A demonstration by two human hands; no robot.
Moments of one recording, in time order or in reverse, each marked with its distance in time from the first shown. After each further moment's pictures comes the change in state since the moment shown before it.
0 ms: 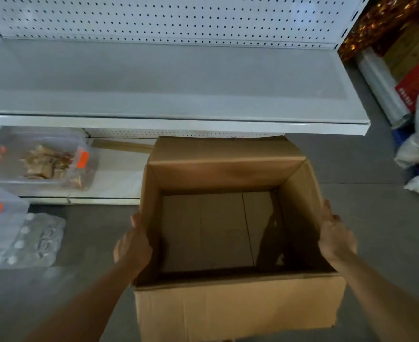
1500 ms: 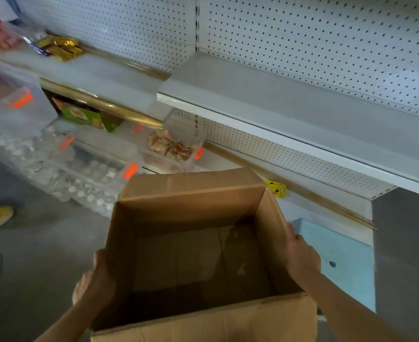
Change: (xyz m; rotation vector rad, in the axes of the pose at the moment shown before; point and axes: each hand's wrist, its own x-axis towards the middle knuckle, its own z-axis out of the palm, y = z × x) left_hand -0.104 -0.396 -0.075 -0.231 0.084 -0.465; right_hand -0.198 -0.340 0.036 -0.193 0.016 -0.536
